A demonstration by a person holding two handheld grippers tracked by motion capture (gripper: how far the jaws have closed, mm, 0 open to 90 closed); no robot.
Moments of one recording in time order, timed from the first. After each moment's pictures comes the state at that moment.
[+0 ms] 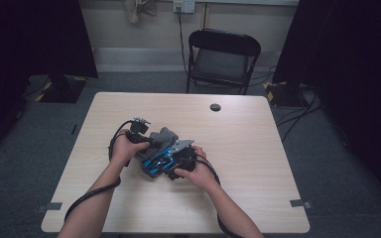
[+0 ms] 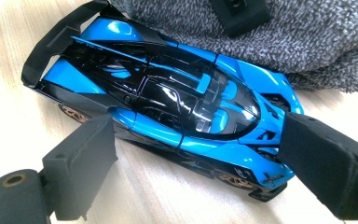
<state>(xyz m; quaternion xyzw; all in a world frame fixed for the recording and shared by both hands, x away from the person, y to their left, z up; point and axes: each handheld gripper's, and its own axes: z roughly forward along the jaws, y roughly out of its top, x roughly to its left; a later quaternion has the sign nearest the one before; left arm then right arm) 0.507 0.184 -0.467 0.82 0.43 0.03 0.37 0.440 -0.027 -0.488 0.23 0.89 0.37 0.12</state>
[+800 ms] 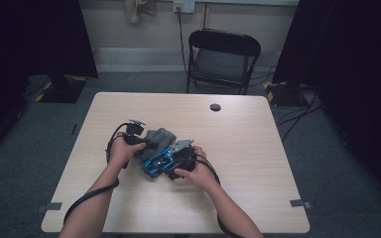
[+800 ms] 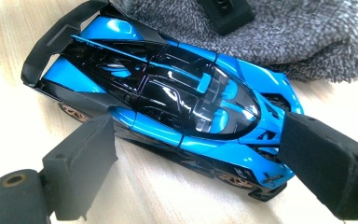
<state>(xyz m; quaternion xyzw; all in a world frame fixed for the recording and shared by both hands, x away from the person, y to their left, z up) 0.507 0.199 -0.481 0.80 0.47 0.01 0.37 0.440 -0.027 -0.488 0.23 0.89 0.37 0.12</state>
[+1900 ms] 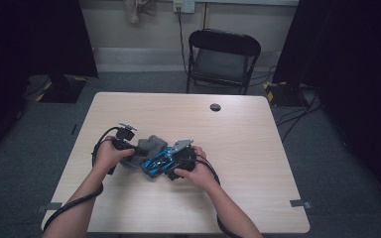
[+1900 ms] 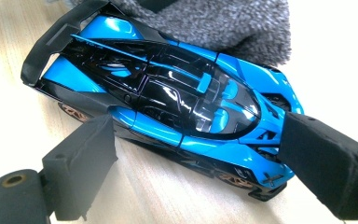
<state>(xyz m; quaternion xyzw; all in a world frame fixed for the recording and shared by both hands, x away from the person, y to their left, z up) 0.479 0.226 -0.465 0.83 0.45 -0.02 0.34 0.440 -0.026 -0.488 0.23 0.89 0.37 0.12</state>
